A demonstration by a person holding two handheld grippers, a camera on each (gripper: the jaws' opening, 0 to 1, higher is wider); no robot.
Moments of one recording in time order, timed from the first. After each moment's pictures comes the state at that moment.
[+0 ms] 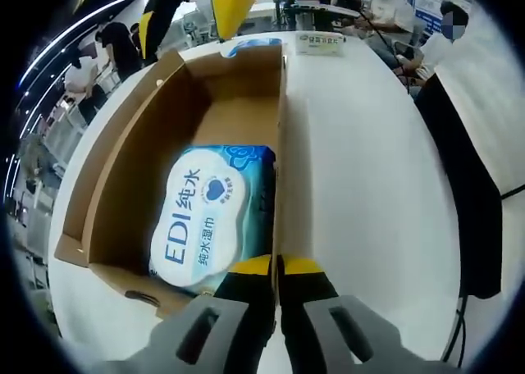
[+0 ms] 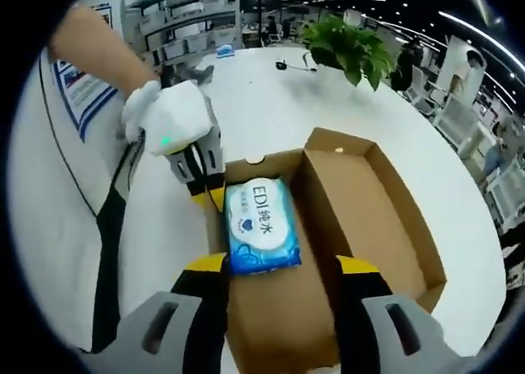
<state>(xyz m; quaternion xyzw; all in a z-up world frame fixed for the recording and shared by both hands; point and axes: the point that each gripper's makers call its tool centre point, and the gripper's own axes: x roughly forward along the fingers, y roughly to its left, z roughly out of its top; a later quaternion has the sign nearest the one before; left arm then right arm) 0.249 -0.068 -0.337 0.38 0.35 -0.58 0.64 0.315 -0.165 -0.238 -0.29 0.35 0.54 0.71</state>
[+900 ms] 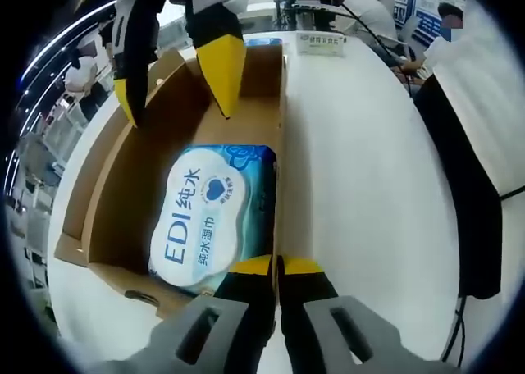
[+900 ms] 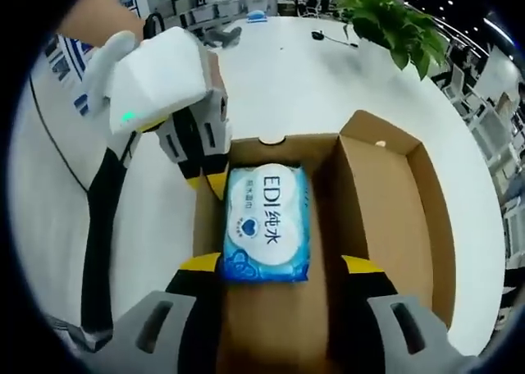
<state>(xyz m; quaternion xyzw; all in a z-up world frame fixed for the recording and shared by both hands) 0.249 -0.069 -0.338 0.38 0.35 -0.58 0.63 0.319 -0.130 -0.276 -0.36 0.38 0.59 0.62</state>
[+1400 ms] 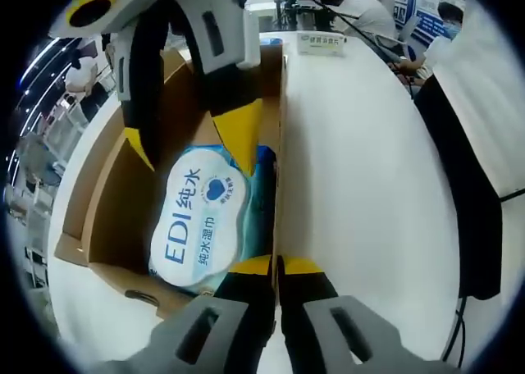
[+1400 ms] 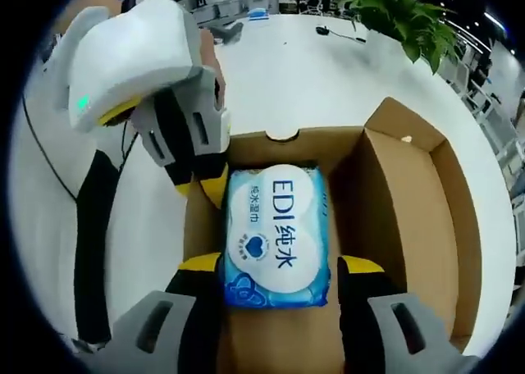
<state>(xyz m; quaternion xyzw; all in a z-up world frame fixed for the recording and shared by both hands) 0.250 -0.069 -0.337 0.38 0.35 -0.58 0.64 0.310 -0.111 -0.315 -0.35 0.39 0.59 0.62</state>
